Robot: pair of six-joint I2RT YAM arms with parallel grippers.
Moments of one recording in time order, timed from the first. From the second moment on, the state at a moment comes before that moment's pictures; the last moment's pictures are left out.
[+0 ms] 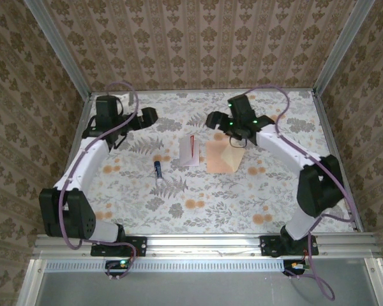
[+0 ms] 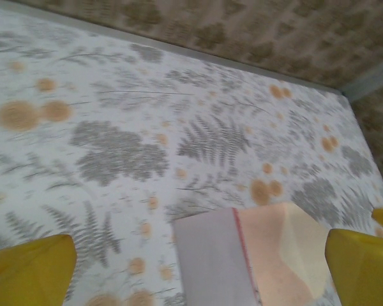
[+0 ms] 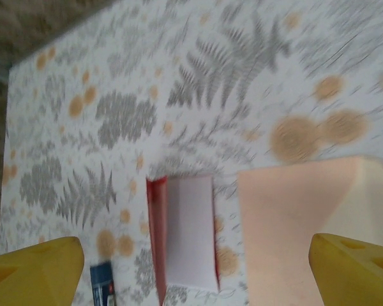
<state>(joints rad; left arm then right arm) -0.13 1.40 1.15 -0.35 0.42 -0.37 0.44 1.70 1.36 -0.45 -0.10 0.73</state>
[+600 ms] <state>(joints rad) 0.02 1.32 1.03 -0.35 0.41 -0.45 0.60 1.98 1.54 -0.52 -0.20 0.76</state>
